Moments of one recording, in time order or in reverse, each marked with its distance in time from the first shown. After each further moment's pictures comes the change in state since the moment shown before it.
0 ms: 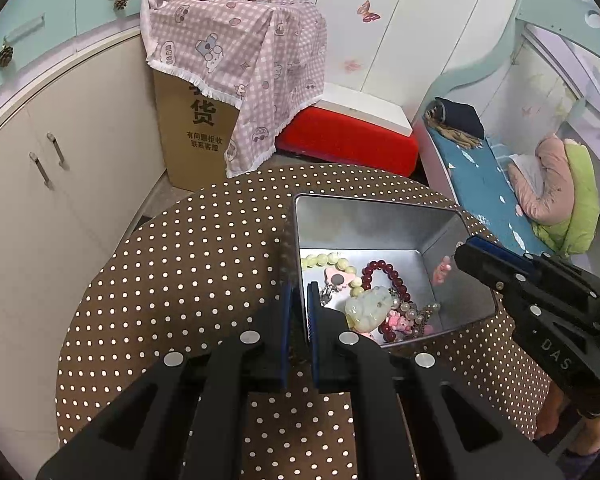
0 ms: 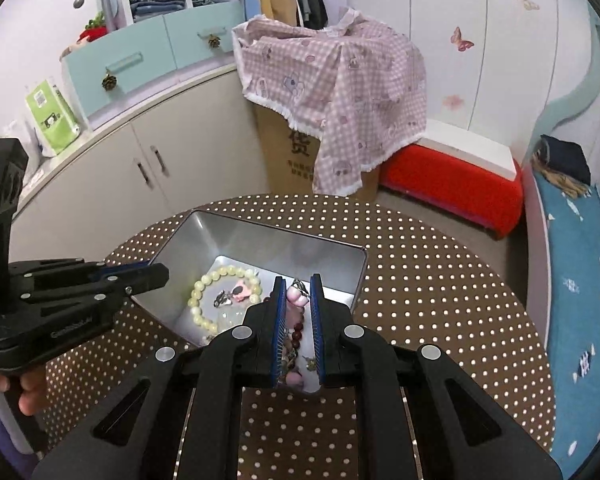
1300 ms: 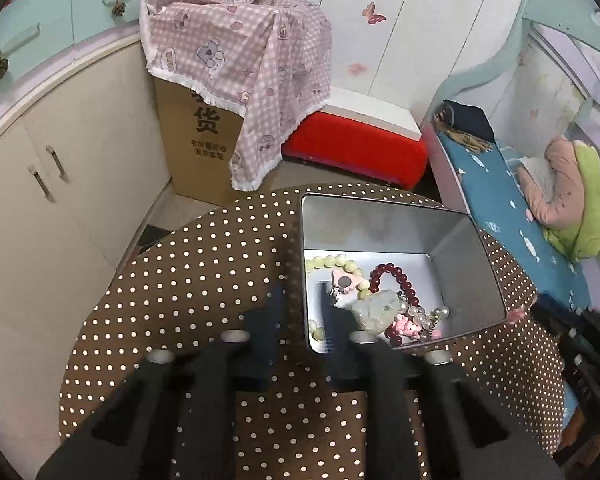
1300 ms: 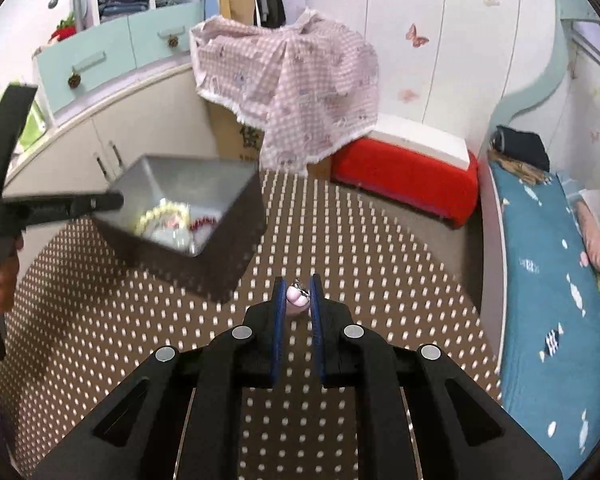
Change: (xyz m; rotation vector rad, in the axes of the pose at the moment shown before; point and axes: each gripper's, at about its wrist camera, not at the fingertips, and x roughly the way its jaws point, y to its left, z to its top) left arm 0.022 -0.002 0.025 0.019 -0.017 0.034; right arm -0.038 -0.065 -0.039 0.014 -0.032 -0.139
